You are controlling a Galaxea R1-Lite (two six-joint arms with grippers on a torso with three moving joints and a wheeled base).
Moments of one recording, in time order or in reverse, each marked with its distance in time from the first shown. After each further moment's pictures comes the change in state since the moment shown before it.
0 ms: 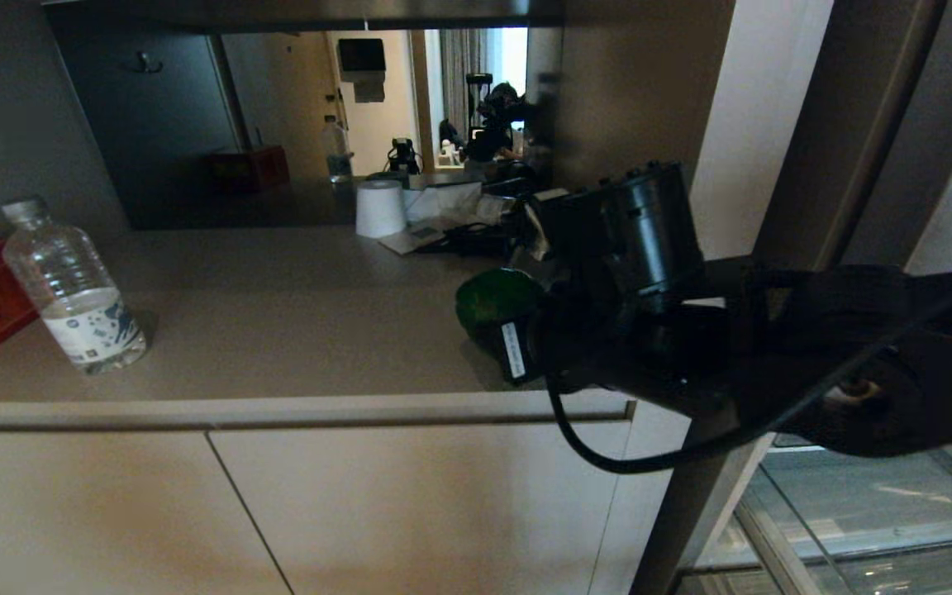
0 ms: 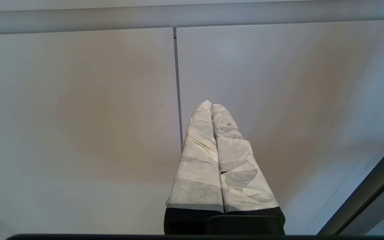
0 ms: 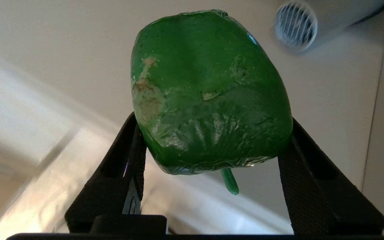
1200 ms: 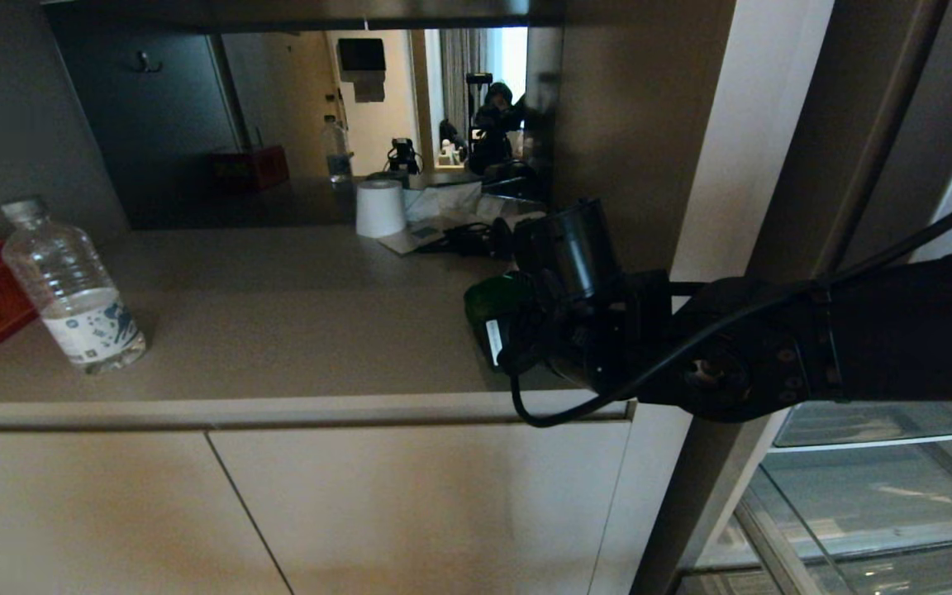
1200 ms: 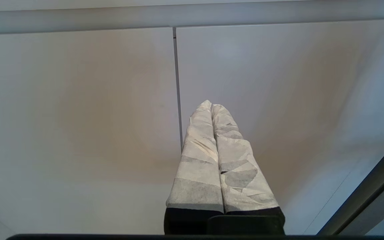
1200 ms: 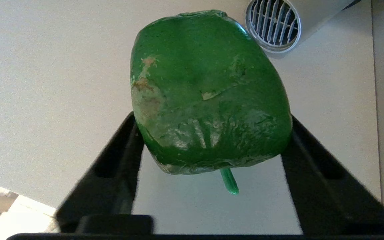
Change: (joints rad) left arm 0.000 0.000 0.000 0.000 0.000 0.000; right arm -0.044 0.153 -0.118 0.004 -0.068 0.026
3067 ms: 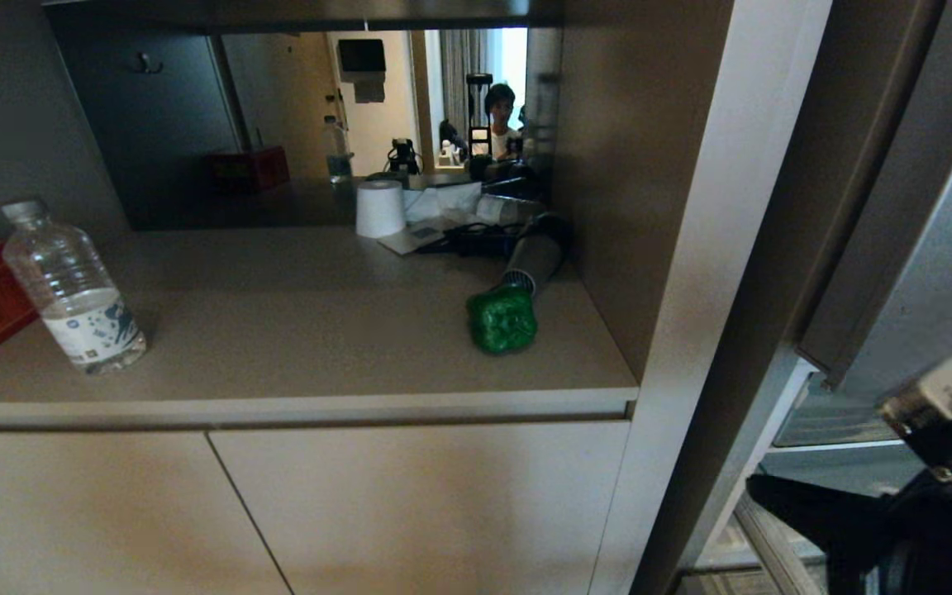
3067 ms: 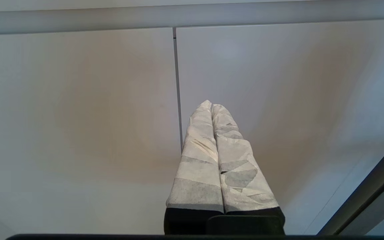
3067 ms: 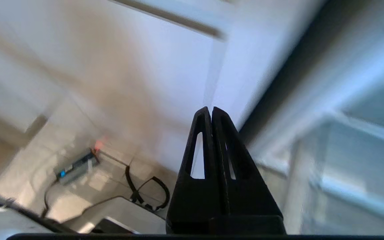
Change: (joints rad) left arm 0.000 0.000 0.000 0.000 0.000 0.000; right arm 0.149 -0.885 0.943 -0.004 -0.056 0.082
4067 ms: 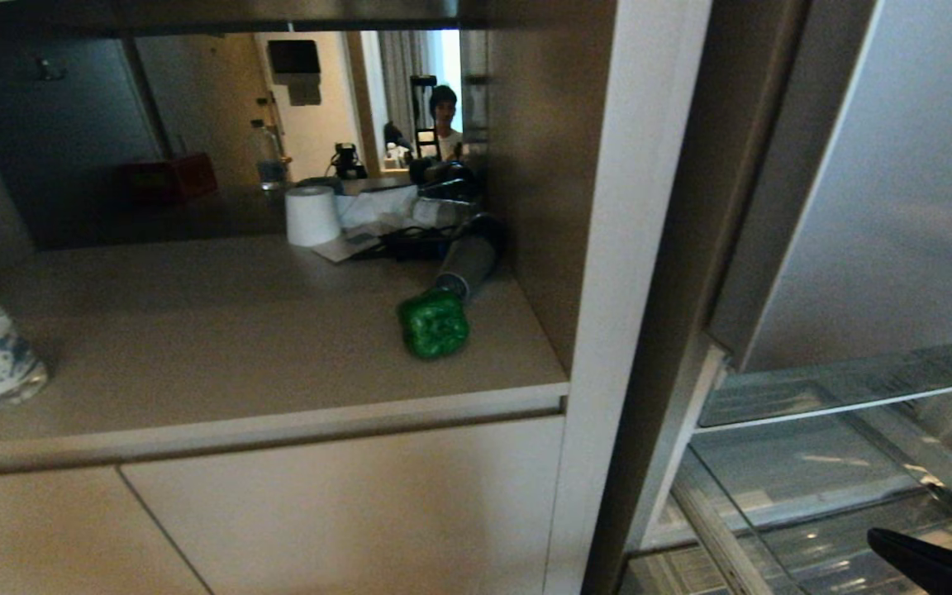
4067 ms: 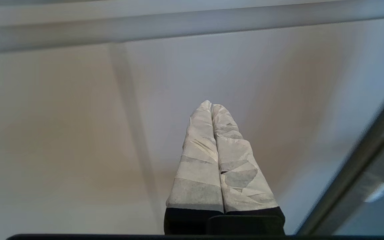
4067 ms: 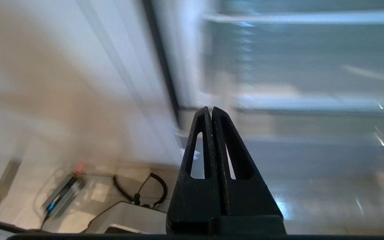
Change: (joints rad) left arm 0.000 0.000 0.000 0.000 0.000 0.000; right arm -0.230 -0.257 0.247 -0.001 0.071 0.077
